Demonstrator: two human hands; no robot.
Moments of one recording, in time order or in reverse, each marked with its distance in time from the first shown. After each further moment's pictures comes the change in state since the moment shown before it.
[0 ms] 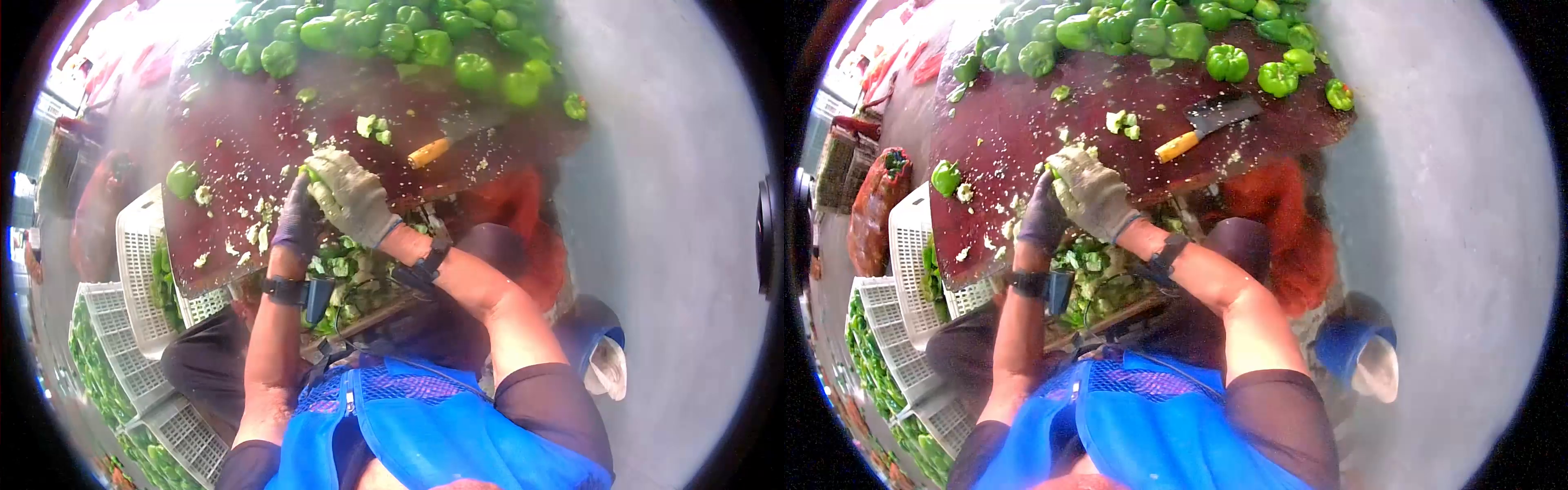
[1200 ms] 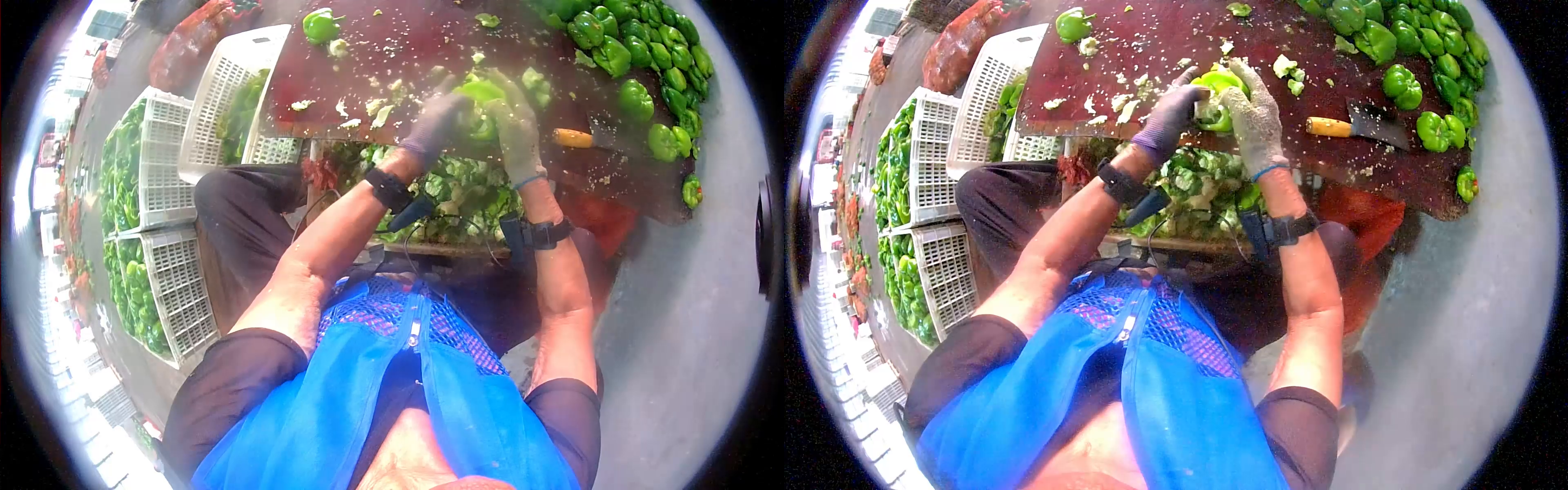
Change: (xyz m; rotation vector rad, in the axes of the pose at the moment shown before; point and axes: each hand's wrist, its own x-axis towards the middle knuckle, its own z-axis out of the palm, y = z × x) left_hand 0.010 -0.028 -0.029 0.471 0.088 0.527; right_hand -0.001 0.009 -0.006 0.668 -0.238 0.569
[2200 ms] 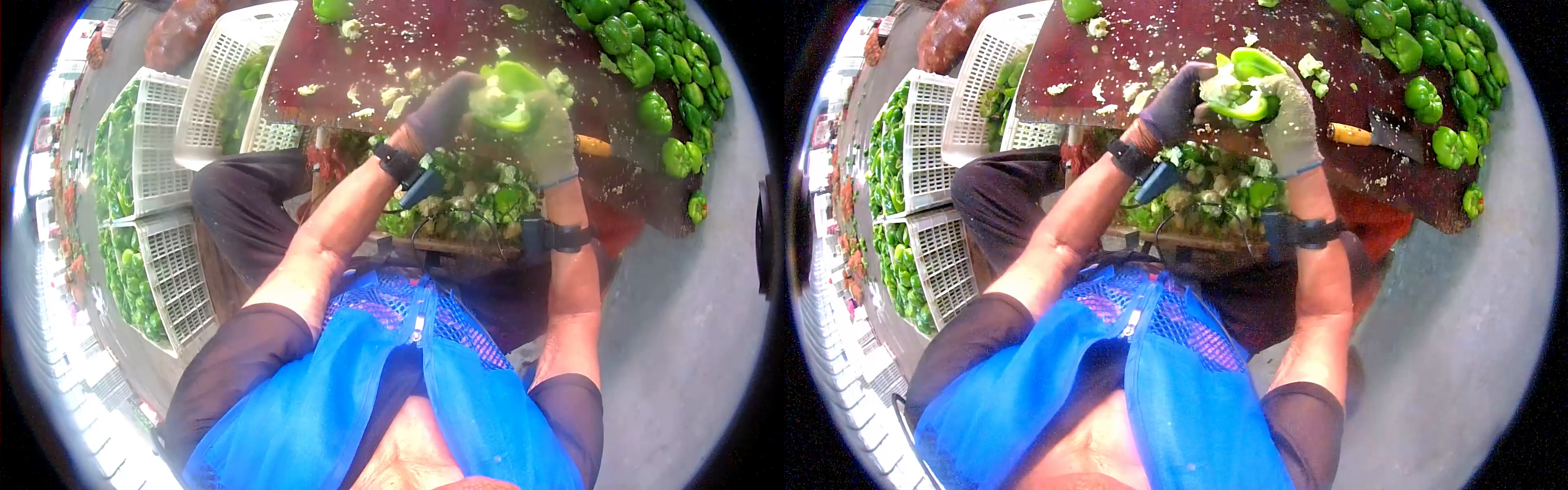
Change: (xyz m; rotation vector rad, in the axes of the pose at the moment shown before) left_hand 0.007 -0.015 -0.036 0.098 -0.290 0.388; right_hand 0.017 0.000 0.003 0.492 0.001 0.146
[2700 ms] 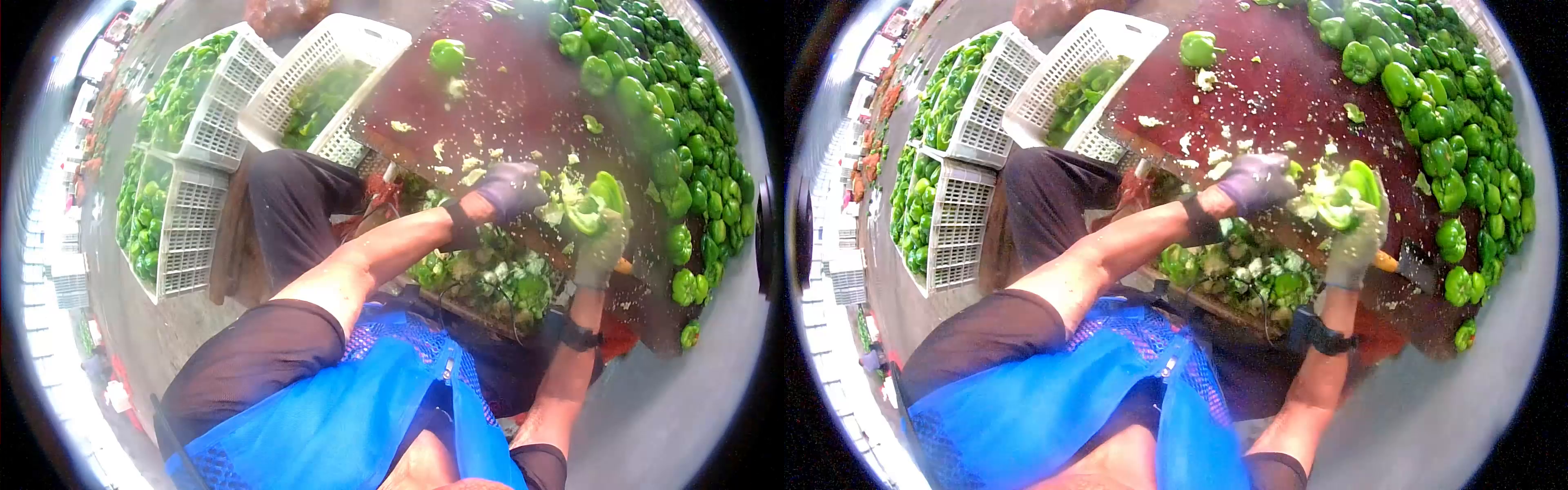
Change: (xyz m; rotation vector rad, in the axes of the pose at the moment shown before) left_hand 0.056 0.071 -0.005 0.785 -0.151 -1.010; right_hand -0.001 -0.025 0.012 -0.069 0.176 -0.120
